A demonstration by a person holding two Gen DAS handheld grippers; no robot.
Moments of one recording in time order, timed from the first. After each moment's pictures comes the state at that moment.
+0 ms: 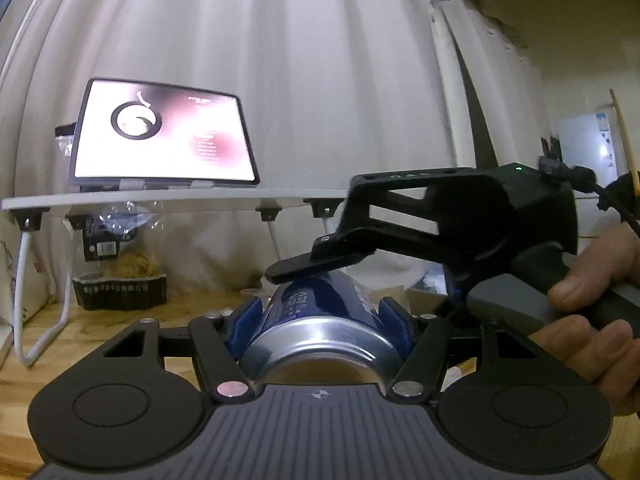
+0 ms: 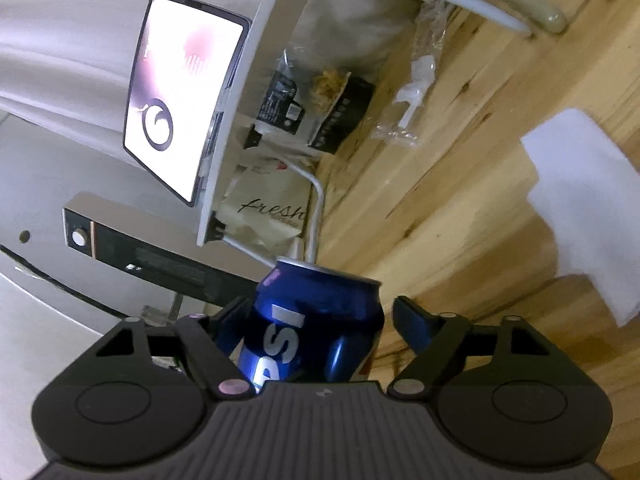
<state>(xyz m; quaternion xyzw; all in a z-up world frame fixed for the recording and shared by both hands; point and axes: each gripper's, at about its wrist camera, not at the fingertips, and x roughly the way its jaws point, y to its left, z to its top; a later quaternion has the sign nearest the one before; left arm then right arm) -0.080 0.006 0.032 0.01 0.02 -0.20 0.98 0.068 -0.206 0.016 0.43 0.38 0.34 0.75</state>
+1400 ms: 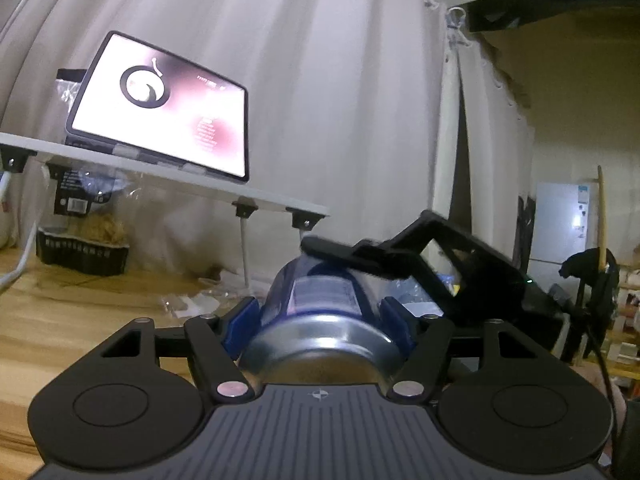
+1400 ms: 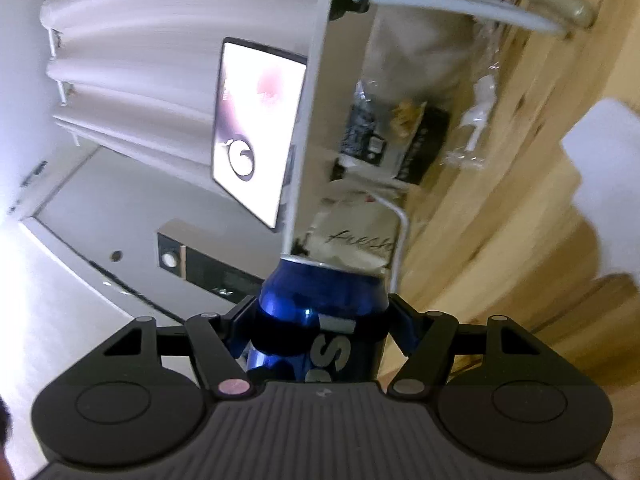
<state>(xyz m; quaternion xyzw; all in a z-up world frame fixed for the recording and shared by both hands) -0.073 0.028 0.037 -0.09 0.03 -0.26 0.96 0.057 -0.225 -0.018 0.50 0.26 0.44 0.70</state>
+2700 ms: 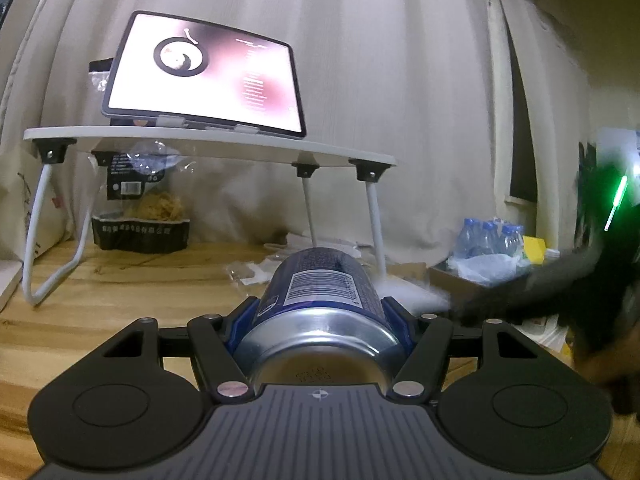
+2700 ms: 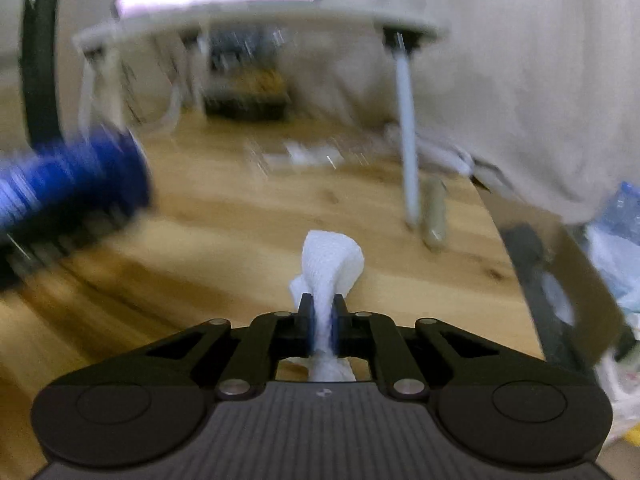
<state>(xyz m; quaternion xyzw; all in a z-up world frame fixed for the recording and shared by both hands) -0.053 0.022 0.029 -0.03 0.09 -0.16 0.98 0.034 -0.186 0.037 -0.09 0.27 0.18 0.94</state>
